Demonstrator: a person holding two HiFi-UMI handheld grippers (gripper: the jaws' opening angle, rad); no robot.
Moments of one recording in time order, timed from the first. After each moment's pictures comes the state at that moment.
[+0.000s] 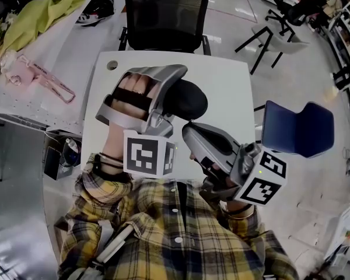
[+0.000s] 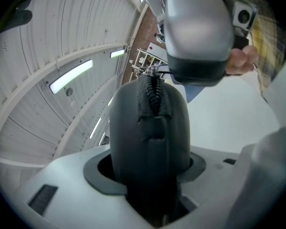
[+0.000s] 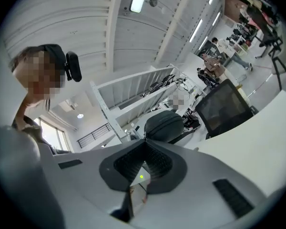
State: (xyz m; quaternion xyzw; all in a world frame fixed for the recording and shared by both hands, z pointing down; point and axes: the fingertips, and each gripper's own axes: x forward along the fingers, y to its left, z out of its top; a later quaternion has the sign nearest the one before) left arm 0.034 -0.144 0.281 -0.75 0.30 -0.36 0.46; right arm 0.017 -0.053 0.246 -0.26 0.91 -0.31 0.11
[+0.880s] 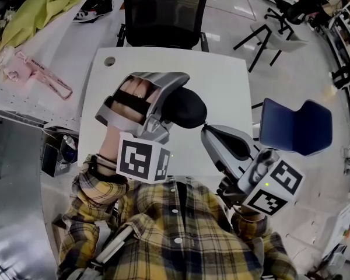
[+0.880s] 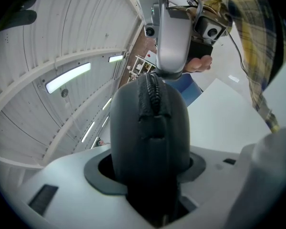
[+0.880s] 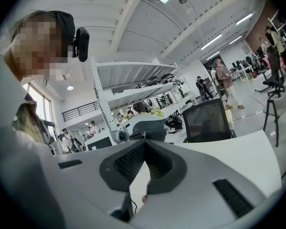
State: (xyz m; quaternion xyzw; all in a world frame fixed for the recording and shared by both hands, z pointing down) left arm 0.043 -0.118 0.292 -0.79 0.26 -0.34 0.45; right arm 0.053 -0.043 0.249 -0.34 0.92 -0.22 -0.01
